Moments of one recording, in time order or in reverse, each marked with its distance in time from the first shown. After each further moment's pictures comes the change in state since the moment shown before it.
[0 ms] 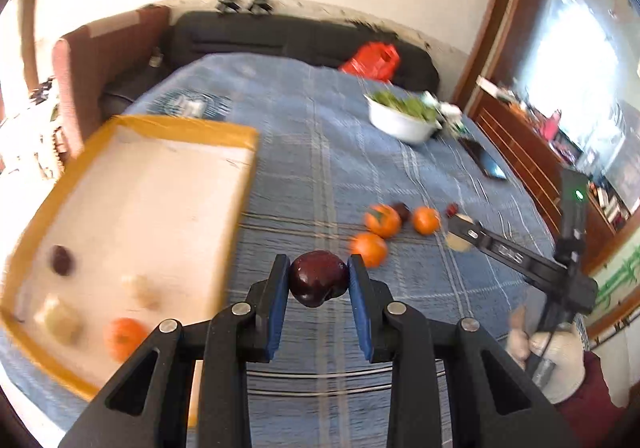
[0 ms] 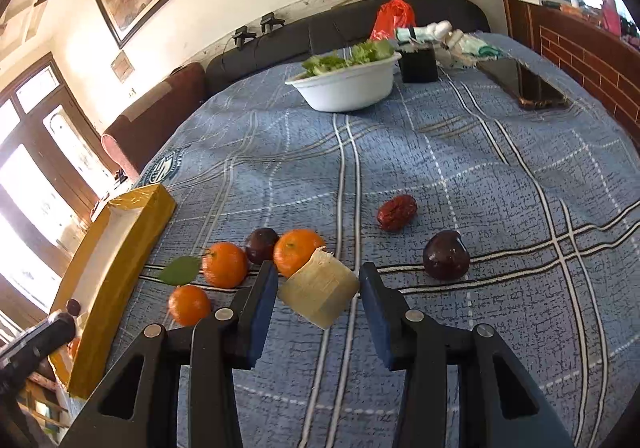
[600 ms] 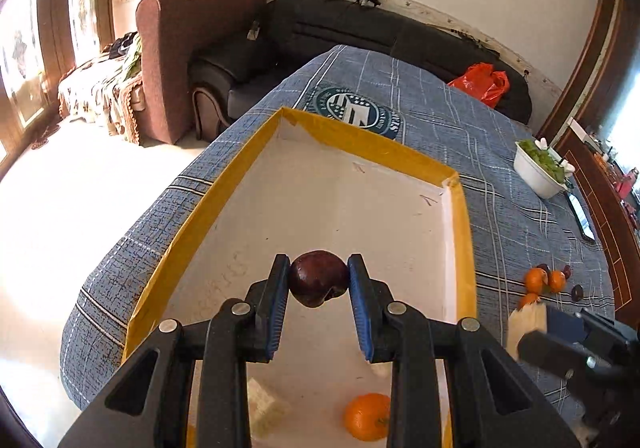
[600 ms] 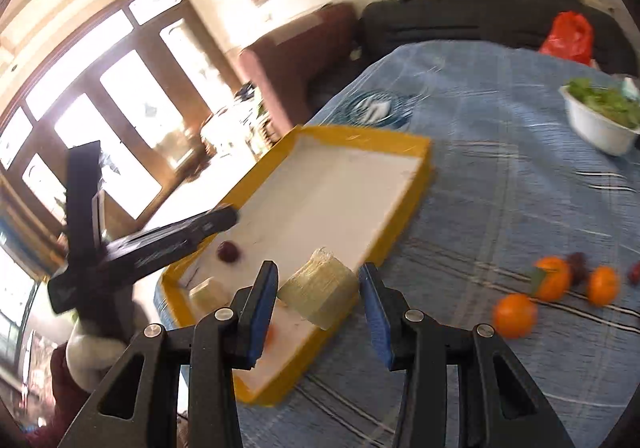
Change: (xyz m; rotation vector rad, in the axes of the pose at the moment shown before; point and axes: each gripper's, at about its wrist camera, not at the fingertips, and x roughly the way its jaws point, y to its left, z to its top) left arm 0.011 0.171 0.042 -0.195 0.071 0.221; right arm 0.021 0.221 -0.012 -0.313 0.216 0.401
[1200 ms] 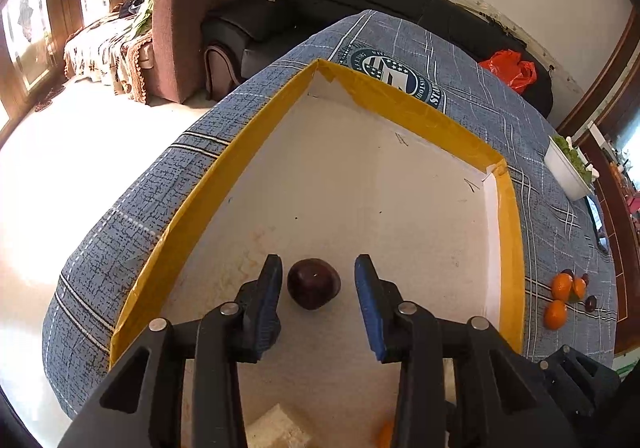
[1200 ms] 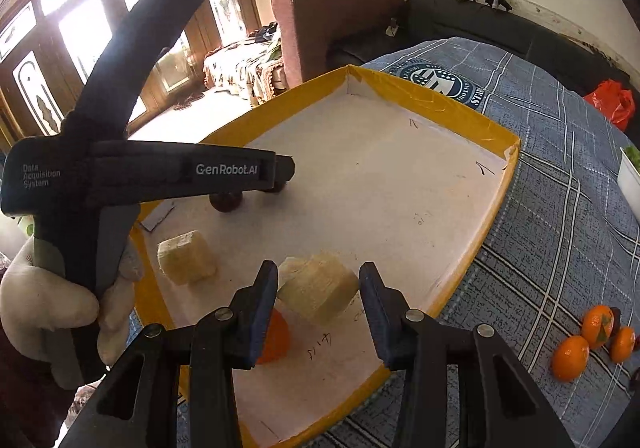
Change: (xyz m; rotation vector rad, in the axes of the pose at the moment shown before) left arm 0.031 0.029 -0.004 -0.081 0.108 0.008; right arm 0.080 0.057 -0.023 -0.264 0.127 -0.127
